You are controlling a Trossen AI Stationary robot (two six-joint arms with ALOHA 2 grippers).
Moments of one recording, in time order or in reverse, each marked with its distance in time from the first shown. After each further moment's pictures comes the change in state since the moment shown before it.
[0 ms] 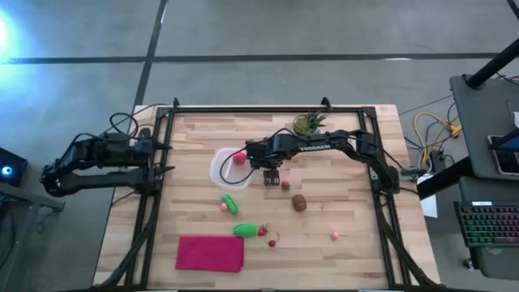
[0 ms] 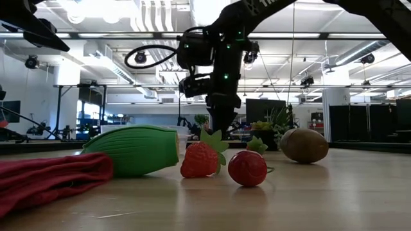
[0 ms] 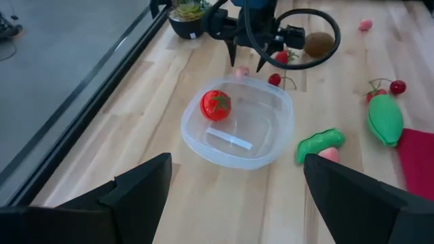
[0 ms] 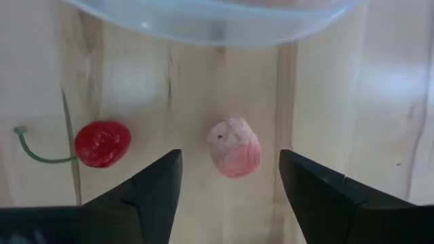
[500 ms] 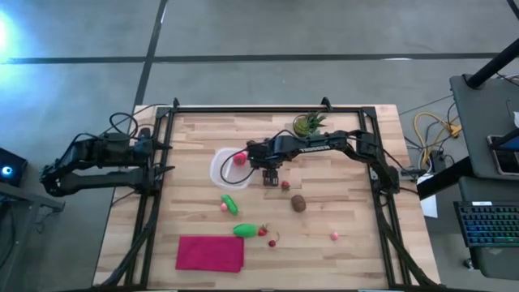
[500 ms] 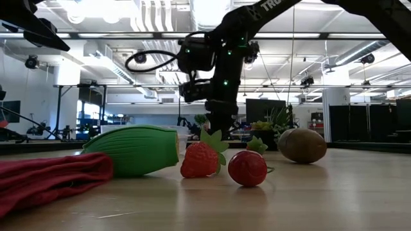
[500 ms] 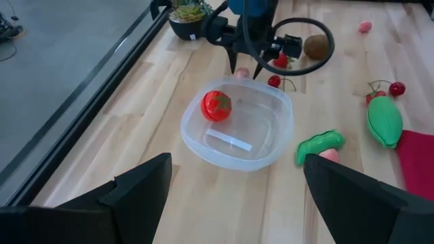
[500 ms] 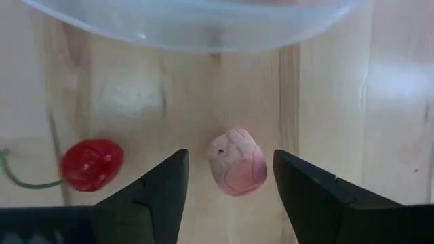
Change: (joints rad) left arm 0.000 0.000 0.000 0.004 0.002 -0.002; right arm -0.006 -0.001 -0.058 0.092 0.001 0.042
